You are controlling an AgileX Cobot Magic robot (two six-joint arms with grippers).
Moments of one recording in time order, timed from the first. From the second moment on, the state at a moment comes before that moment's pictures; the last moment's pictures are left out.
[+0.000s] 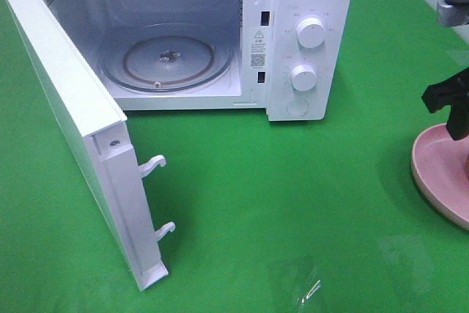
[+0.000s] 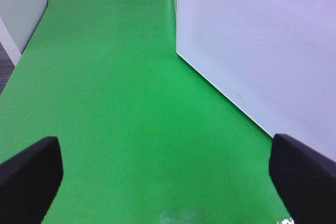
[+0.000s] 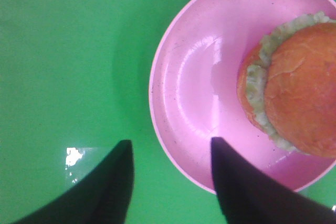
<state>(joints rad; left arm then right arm) 0.03 -0.01 -0.50 -0.07 1.05 0.06 0.13 1.44 -0.94 -0.18 0.83 0.07</state>
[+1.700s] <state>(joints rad) 0.03 -0.01 -0.50 -0.07 1.05 0.06 0.13 1.82 -0.94 -0.16 0.73 0.05</state>
